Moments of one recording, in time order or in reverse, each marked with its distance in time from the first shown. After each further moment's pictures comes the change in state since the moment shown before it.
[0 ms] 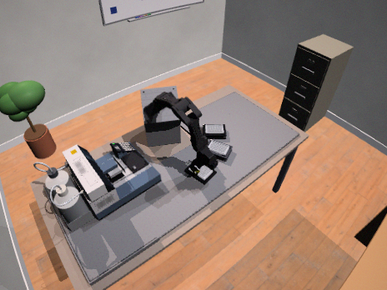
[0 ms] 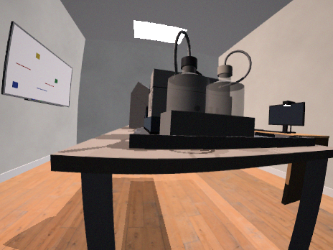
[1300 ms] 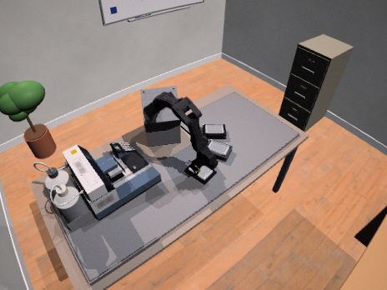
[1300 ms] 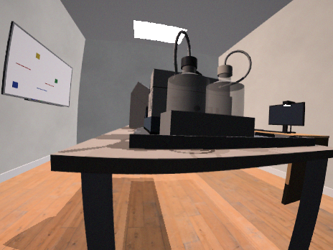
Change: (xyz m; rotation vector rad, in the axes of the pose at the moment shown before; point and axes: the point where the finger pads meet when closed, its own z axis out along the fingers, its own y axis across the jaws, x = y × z) arm 0.000 0.000 0.000 0.000 0.000 0.000
